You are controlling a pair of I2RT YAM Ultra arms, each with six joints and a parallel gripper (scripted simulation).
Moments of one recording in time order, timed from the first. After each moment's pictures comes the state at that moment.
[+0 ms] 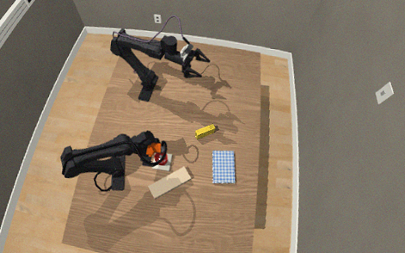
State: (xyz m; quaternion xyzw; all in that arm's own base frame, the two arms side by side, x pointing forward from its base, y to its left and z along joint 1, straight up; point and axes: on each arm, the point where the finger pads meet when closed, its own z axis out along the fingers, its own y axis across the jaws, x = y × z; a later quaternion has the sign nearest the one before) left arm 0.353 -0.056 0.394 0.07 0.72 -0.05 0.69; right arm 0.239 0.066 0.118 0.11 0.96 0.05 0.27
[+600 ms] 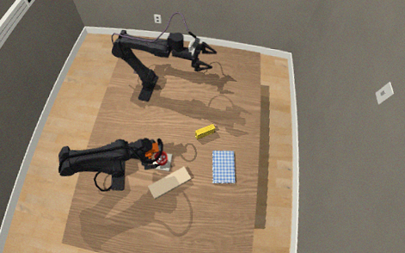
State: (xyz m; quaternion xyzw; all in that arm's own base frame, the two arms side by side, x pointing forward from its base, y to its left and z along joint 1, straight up) left arm 0.381 0.001 0.402 0.00 0.71 0.00 0.70; right arm 0.236 0.060 0.114 -0.02 0.95 0.07 0.30
